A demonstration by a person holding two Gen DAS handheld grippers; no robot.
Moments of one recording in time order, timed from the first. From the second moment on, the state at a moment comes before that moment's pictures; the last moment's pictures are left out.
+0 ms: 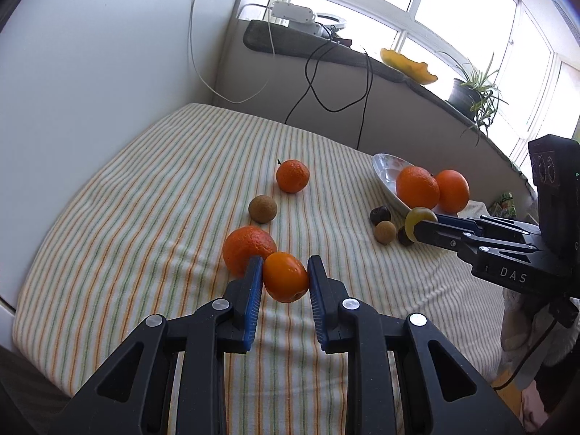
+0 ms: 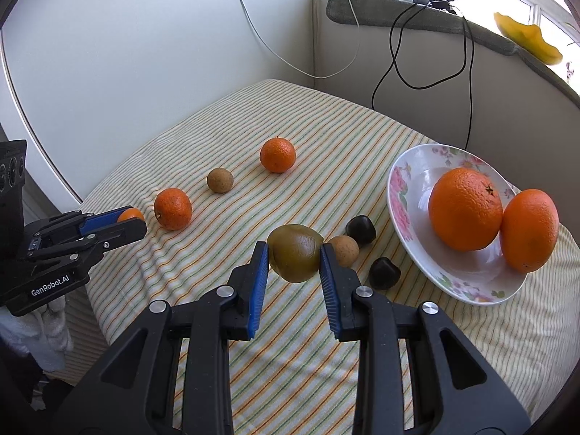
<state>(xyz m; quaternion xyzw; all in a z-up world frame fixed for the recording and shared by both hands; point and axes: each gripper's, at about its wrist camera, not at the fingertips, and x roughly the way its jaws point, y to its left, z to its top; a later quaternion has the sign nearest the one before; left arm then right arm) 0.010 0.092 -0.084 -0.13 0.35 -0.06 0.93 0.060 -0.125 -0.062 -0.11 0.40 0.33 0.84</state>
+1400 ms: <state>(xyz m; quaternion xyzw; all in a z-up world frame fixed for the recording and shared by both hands) 0.124 -0.028 -0.055 -0.08 0.33 -0.18 0.92 0.111 -0.250 -0.045 -0.04 0.40 0.23 0.89</state>
